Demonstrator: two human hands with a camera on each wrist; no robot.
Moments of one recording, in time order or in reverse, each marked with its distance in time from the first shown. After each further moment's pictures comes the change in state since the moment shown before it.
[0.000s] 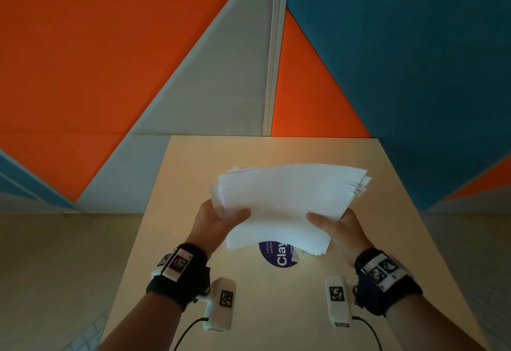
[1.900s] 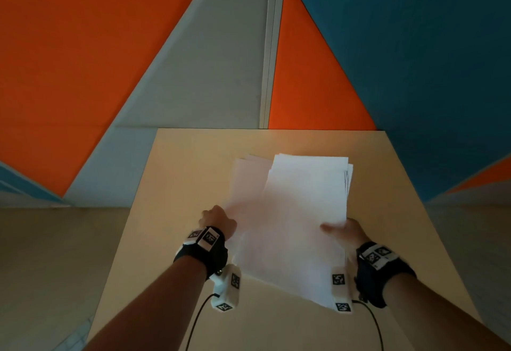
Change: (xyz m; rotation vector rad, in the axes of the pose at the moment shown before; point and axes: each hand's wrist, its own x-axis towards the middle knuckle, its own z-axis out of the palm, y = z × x) left_hand 0.098 -0.073 0.019 1.000 -0.031 -0.588; right_hand 0.094 0.096 -0.049 -0.372 0.171 0.405
